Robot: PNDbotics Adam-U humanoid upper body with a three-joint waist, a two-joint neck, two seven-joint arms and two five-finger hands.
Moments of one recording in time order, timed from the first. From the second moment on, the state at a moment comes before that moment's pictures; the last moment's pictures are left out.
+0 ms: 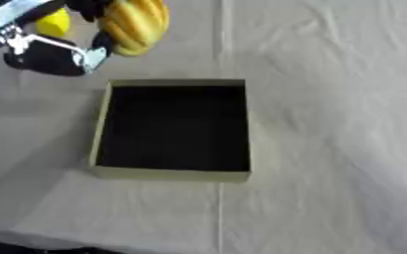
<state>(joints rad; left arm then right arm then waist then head) -0.74 0.88 -0.36 -1.98 -0.42 0.36 -0.43 -0.40 -0.55 -0.01 -1.98 -0.05 -0.20 -0.36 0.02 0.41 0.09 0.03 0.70</state>
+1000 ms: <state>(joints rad) -0.67 0.86 -0.51 -1.98 -0.64 0.25 -0.52 -0.40 -0.55 0.00 -1.98 -0.06 -0.20 -0.35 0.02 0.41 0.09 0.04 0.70</state>
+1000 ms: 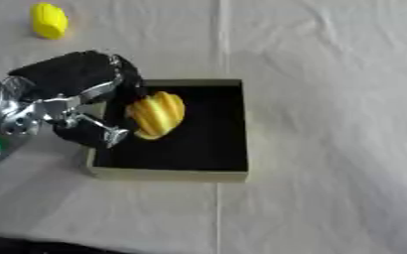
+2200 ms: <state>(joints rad) -0.83 0.89 -0.17 -1.59 -0.67 0.49 -0.29 -0.40 -0.55 0.00 -1.98 -0.06 -0.20 -0.35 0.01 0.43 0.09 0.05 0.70</state>
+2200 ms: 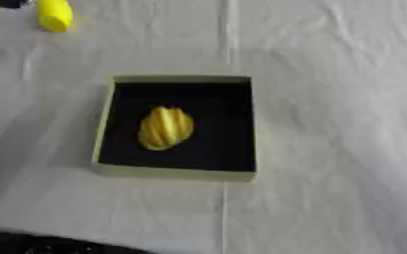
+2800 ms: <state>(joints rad) -0.94 0.82 -0.03 -1.30 -0.79 0.60 -0.38 -0.40 -0.55 0.00 -1.98 -0.06 -0.20 -0.35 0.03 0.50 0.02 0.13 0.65</state>
